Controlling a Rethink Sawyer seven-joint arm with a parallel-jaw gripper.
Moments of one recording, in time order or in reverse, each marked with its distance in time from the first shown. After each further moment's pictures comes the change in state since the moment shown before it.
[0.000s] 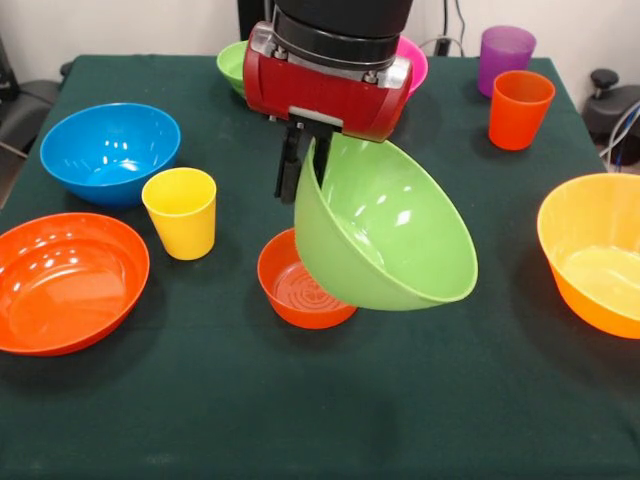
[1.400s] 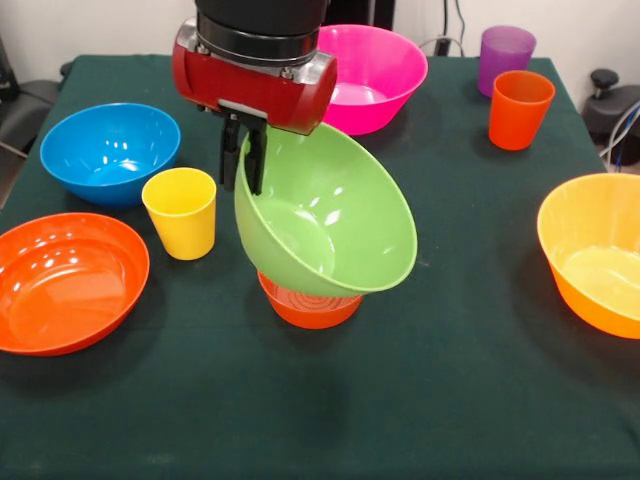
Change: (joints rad) arm -0.074 -0.012 0.003 0.062 0.040 0.000 0.000
